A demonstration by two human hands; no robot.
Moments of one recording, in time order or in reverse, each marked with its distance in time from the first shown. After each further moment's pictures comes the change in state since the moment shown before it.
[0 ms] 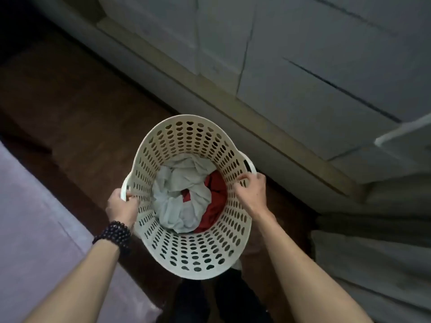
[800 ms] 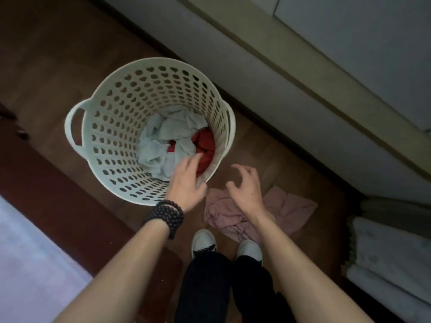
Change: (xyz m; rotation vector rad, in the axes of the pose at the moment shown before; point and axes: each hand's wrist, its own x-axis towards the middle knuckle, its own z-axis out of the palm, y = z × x) left_hand 0.080 -0.031 0.209 0.461 -0.521 0.777; right_hand 0.123 0.105 0.162 -0.066 -0.132 -0.058
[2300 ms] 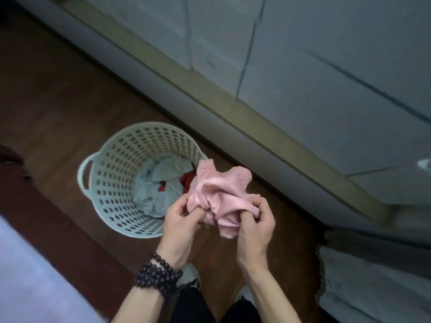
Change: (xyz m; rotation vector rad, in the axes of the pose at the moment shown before) left_hand -0.074 0.158 -0.114 -1.295 0.099 -0.258; right_hand -0.117 -0.134 -0.122 0.729 0.524 -0.148
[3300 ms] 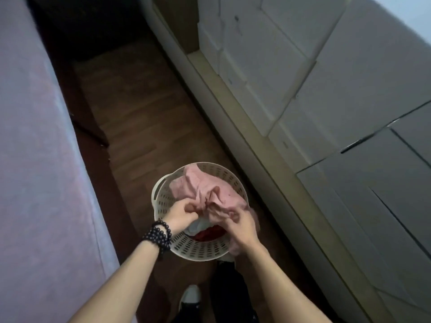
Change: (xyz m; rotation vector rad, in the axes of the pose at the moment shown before) left_hand 0.058 0.162 -0.132 0.611 0.221 -0.178; right_hand 0.061 -0.082 0.178 -0.785 -0.842 0.018
